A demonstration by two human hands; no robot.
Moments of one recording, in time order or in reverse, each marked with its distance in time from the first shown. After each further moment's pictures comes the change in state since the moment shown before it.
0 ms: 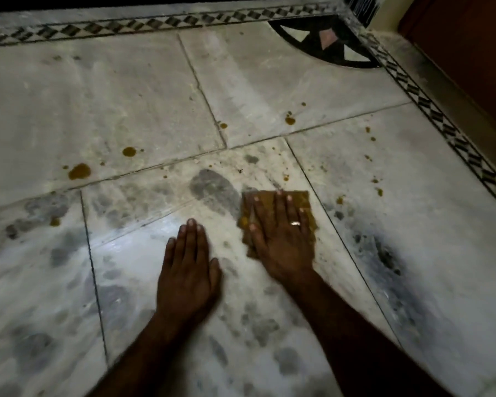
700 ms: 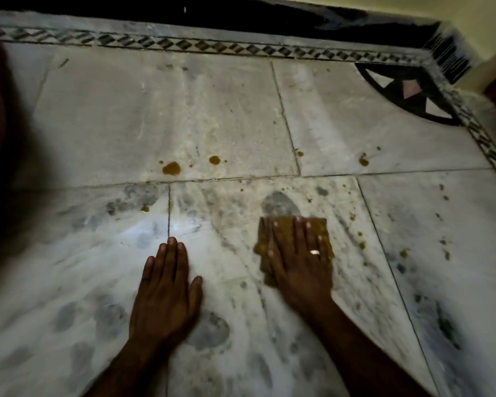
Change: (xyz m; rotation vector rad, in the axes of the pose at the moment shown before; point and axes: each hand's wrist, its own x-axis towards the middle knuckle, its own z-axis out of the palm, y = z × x) left_hand -0.060 -0.109 -0.033 0.033 -0.028 -0.285; right_hand 0.010 -0.071 0.008 -0.012 -0.025 -0.203
